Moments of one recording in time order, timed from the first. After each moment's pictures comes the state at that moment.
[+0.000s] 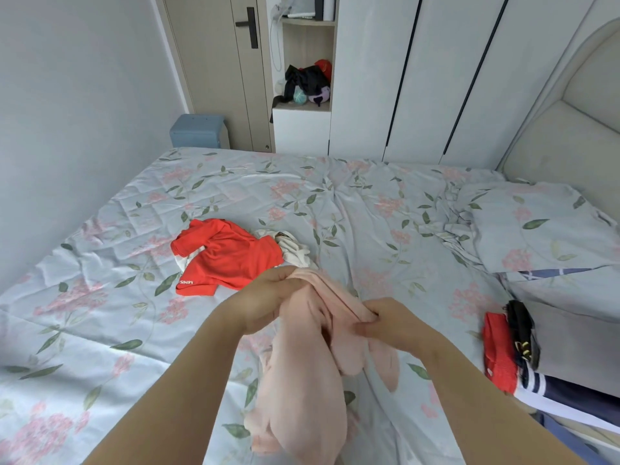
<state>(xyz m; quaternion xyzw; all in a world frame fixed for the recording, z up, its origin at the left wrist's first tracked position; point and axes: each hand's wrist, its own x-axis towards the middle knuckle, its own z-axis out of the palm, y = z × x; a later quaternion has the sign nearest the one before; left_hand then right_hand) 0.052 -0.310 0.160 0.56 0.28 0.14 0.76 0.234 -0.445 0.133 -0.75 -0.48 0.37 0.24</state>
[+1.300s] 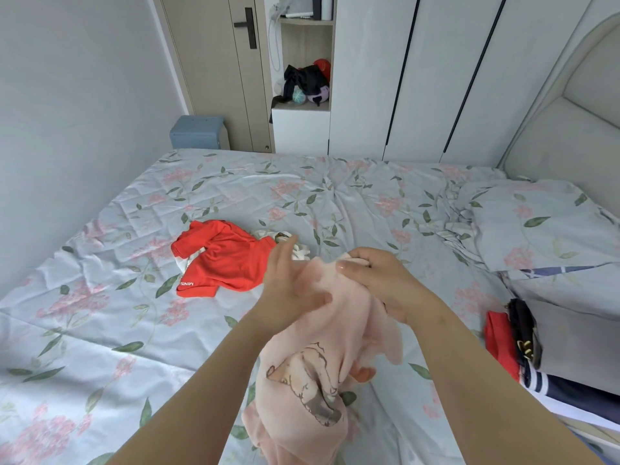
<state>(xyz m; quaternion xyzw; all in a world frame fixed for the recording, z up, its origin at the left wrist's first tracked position) 0.072 -0.318 0.139 0.77 0.33 0.27 0.47 0.218 -0.417 0.196 -0.66 -0.36 0.43 0.50</state>
